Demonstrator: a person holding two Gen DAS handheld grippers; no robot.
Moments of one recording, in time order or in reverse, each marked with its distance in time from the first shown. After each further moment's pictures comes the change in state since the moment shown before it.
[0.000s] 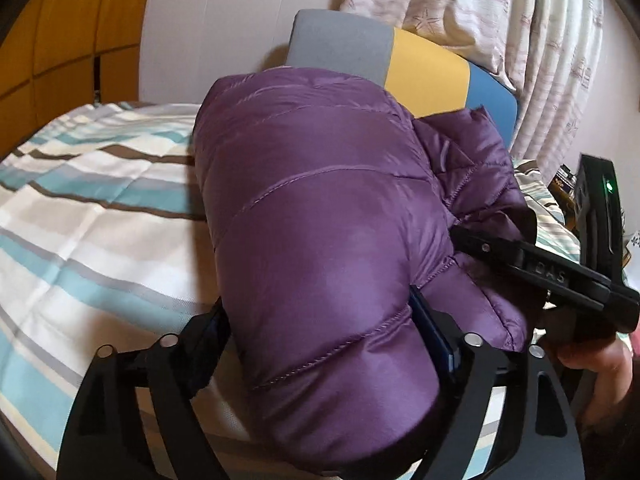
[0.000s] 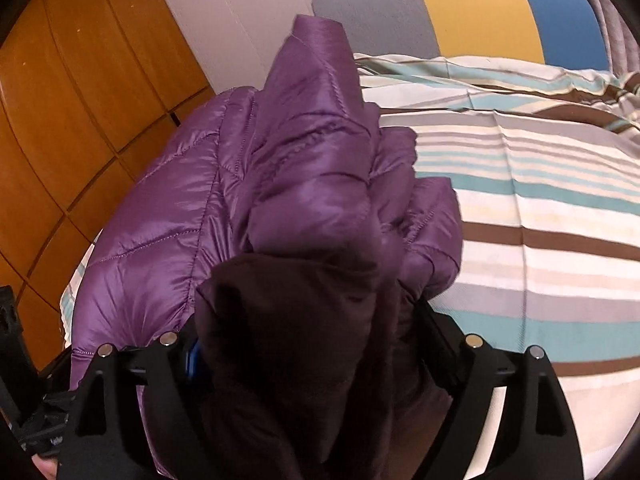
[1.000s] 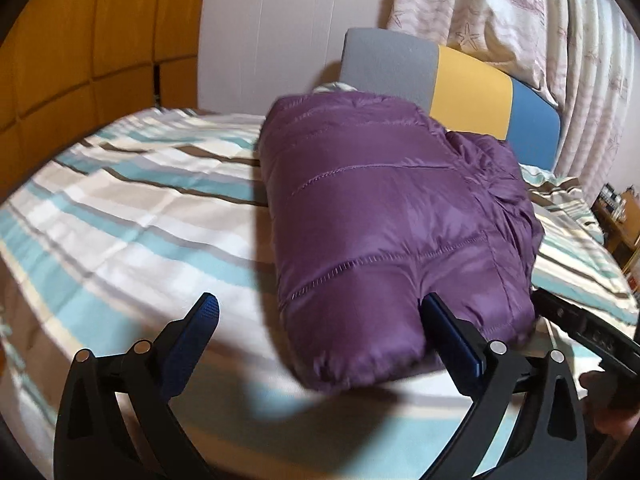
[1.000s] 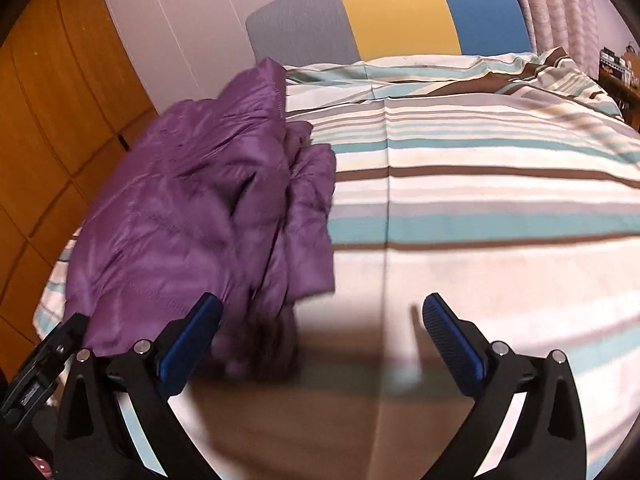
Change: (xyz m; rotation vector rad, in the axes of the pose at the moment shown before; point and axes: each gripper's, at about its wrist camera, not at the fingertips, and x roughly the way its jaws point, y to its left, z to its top) left arm -0.060 -0.019 -0.031 -0.040 -0.069 0.229; right arm -0.085 -0.010 -0.073 0.110 -0.051 -0.192
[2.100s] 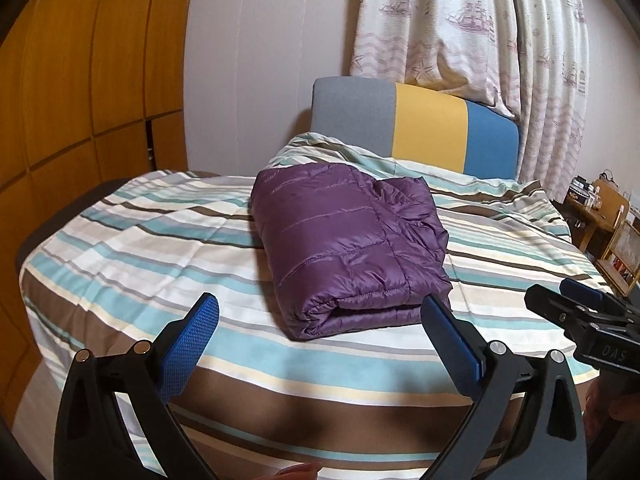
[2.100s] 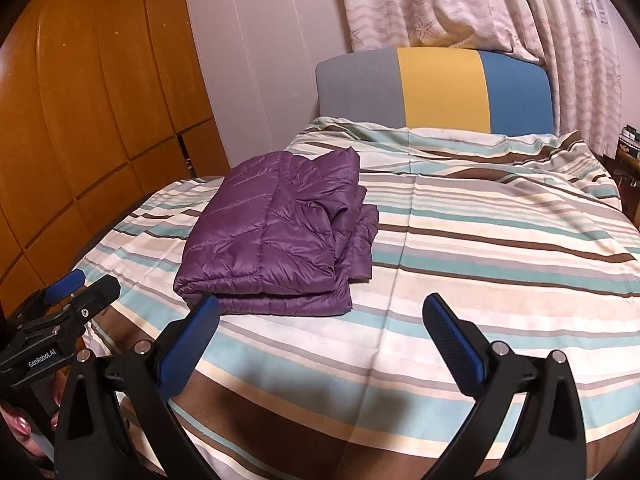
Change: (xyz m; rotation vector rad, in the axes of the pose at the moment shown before) left arm -0.130 -0.017 -0.005 0.075 -0.125 -0.059; right arm -0.162 0.054 -0.033 -0.208 -0.145 0.072
